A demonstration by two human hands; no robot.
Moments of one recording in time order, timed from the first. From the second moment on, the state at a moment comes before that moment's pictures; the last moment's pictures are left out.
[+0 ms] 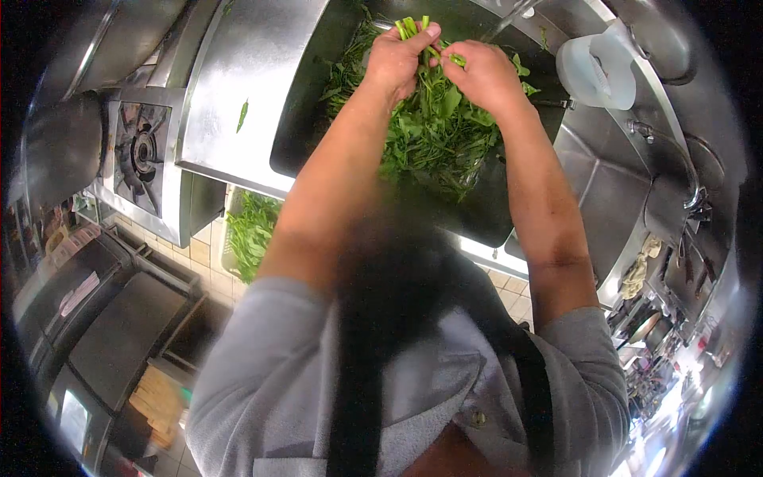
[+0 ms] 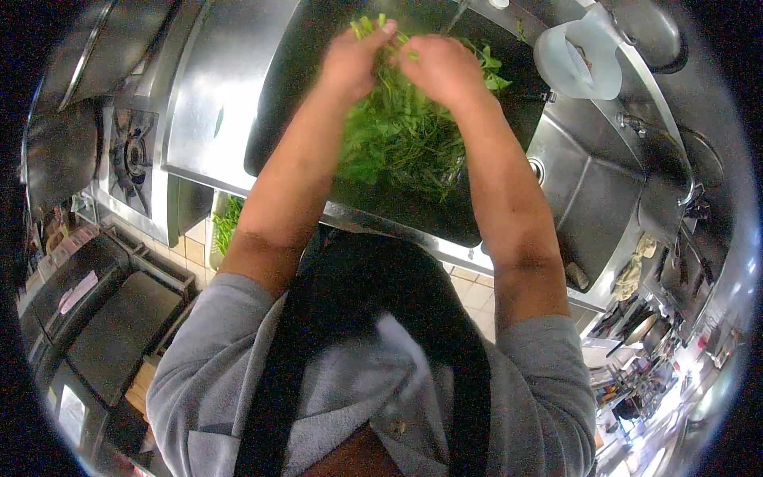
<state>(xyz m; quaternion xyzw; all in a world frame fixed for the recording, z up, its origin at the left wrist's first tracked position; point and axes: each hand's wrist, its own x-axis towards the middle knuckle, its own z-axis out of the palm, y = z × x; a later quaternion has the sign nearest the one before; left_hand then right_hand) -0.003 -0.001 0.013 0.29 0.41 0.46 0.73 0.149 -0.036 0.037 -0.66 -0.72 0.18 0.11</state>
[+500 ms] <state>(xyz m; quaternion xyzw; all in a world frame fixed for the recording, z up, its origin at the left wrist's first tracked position) -0.008 0.001 0.009 0.18 0.40 0.48 0.76 0.171 -0.030 -0.012 -0.68 -0.39 0.47 0.41</state>
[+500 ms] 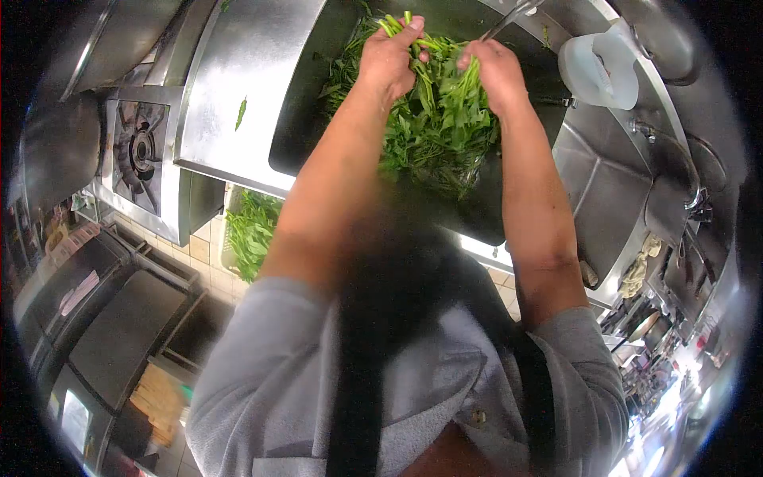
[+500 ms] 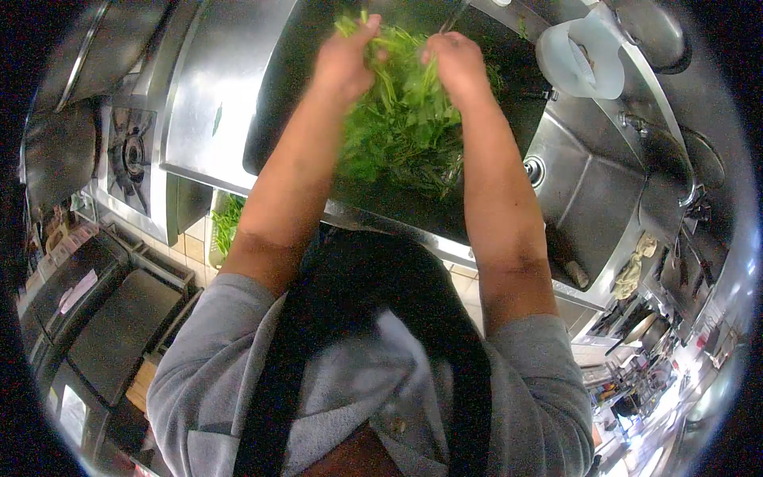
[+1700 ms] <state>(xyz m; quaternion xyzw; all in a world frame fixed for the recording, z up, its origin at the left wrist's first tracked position) -0.008 -0.003 -0.003 0.24 0.33 0.46 0.79 0.162 -0.037 0.042 -0.70 -0.66 0.28 0.09</state>
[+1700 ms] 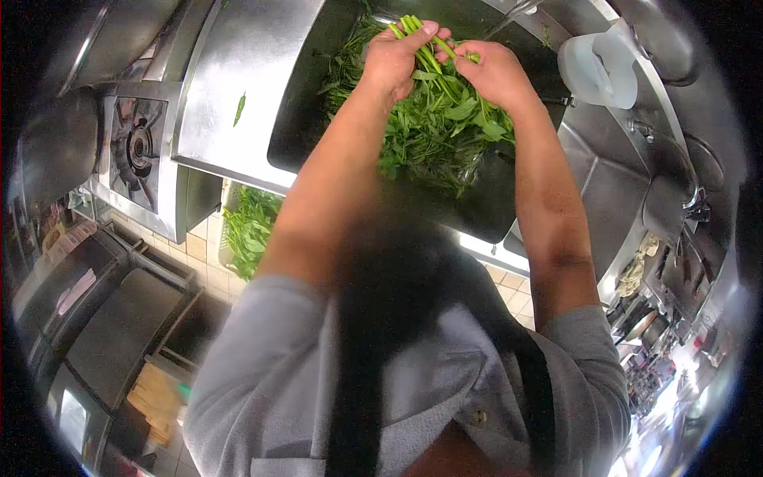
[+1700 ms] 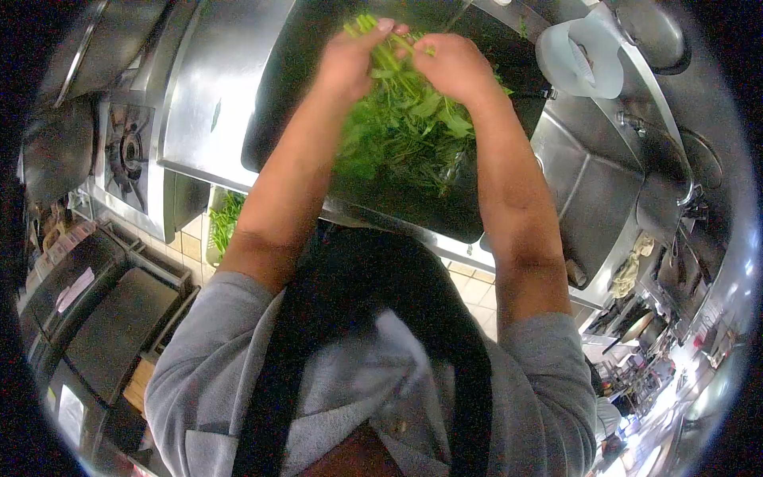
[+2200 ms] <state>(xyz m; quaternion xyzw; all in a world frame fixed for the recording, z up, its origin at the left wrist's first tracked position) -0.015 0.007 -0.019 0.12 0.28 0.51 0.81 0.188 -0.052 0.030 -0.67 -0.50 0.44 0.33</state>
